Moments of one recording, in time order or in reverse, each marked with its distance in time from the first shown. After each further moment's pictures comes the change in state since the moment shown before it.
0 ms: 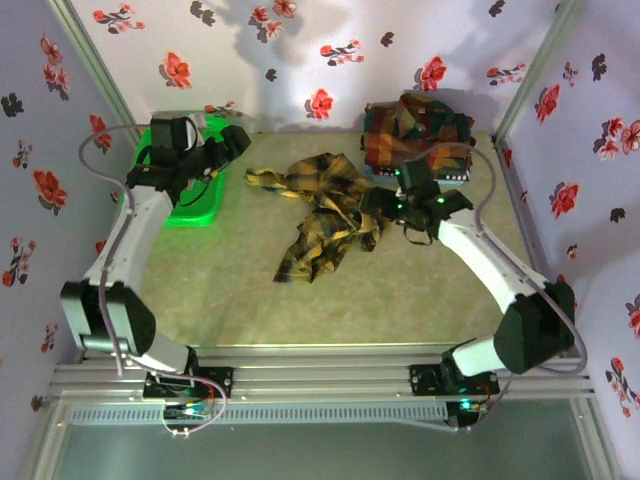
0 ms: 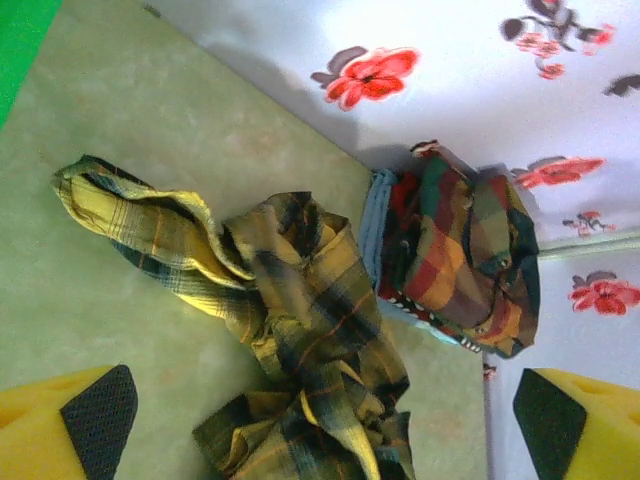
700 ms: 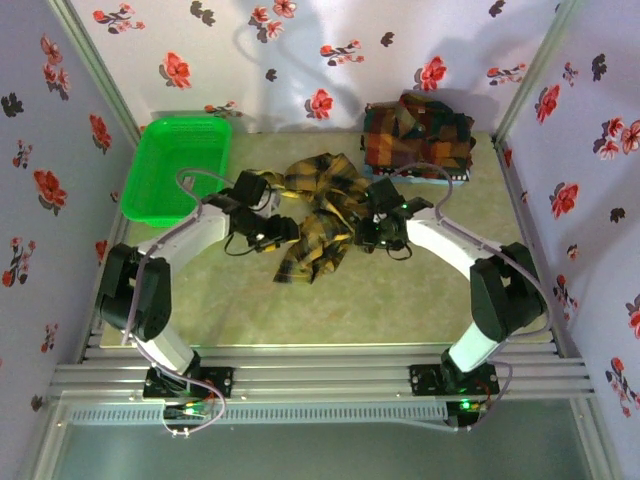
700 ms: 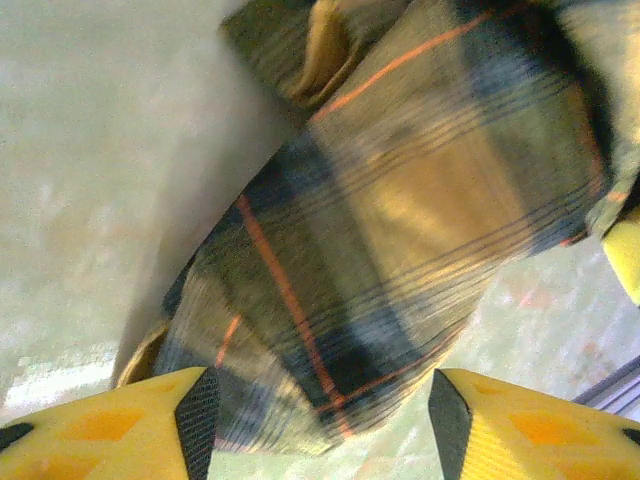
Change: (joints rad) left arm -0.305 0.148 -0.312 -0.133 0.044 0.092; right arm 0.069 0.177 -0.095 0.036 0.007 -0.038
